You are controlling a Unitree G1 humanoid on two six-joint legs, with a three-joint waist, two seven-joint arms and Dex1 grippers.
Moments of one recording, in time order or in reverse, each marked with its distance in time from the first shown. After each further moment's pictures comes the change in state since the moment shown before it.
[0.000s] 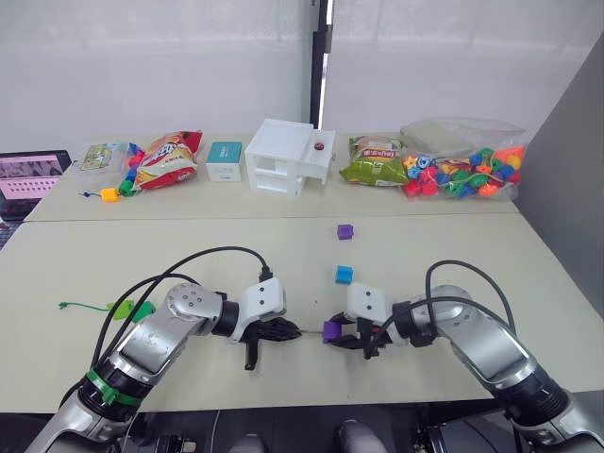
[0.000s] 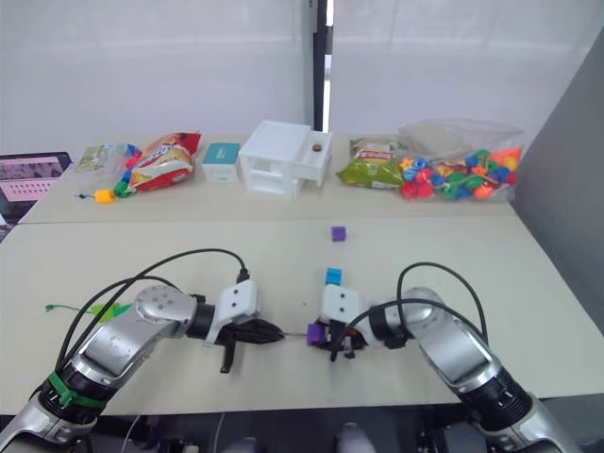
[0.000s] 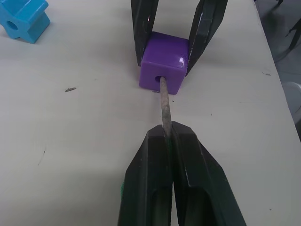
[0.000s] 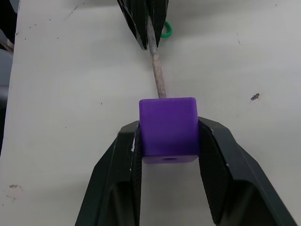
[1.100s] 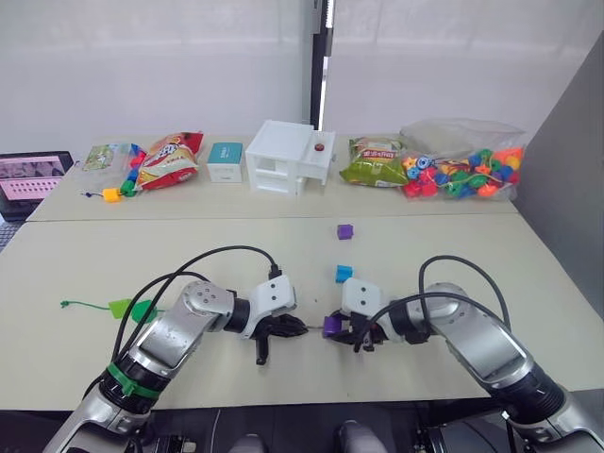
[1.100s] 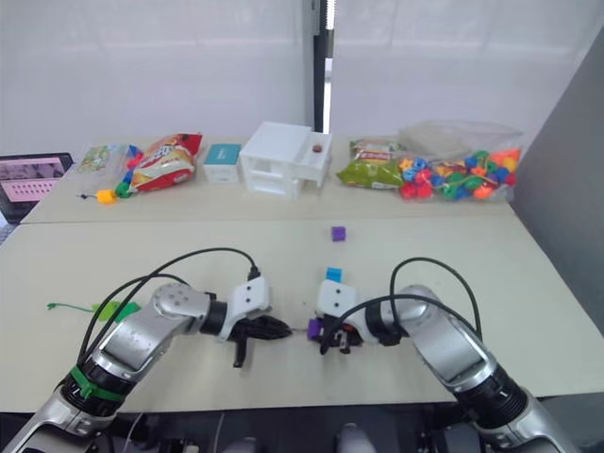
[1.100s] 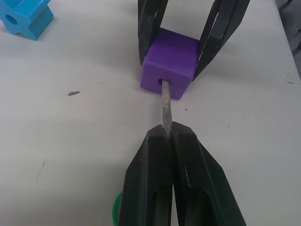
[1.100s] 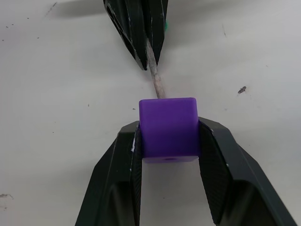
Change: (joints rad) left arm -0.032 -0.096 -0.009 0.048 0.064 0.050 -0.006; right arm -0.020 0.018 0.017 -0.048 -0.031 0.099 -0.044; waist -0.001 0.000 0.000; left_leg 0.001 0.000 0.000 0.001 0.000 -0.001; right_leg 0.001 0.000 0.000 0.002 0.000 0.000
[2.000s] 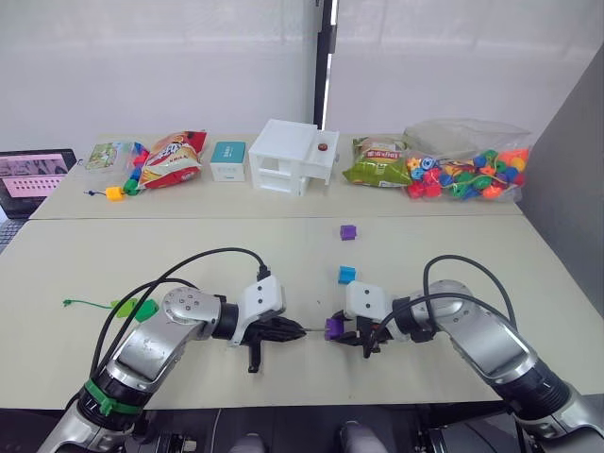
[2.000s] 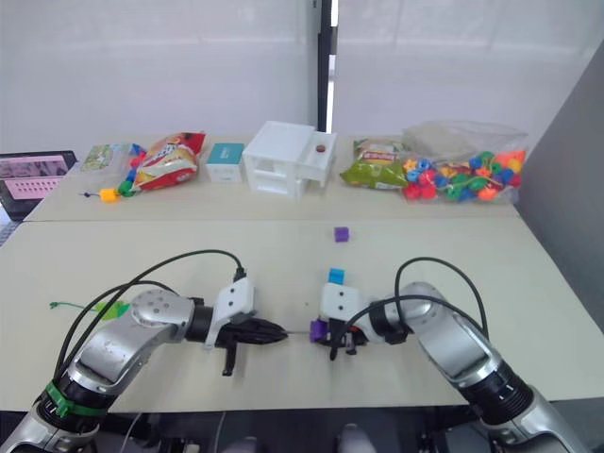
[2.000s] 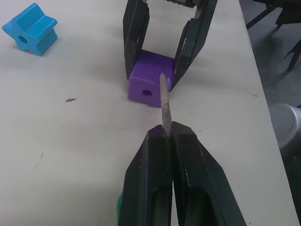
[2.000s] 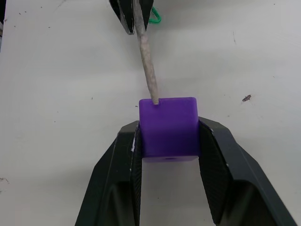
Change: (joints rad) left arm 0.088 0.064 0.066 -0.112 -0.091 0.004 0.014; right arm -0.016 -0.043 0.012 0.053 0.001 -0.099 0.060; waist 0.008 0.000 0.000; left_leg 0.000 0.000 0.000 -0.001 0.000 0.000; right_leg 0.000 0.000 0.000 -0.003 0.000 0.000
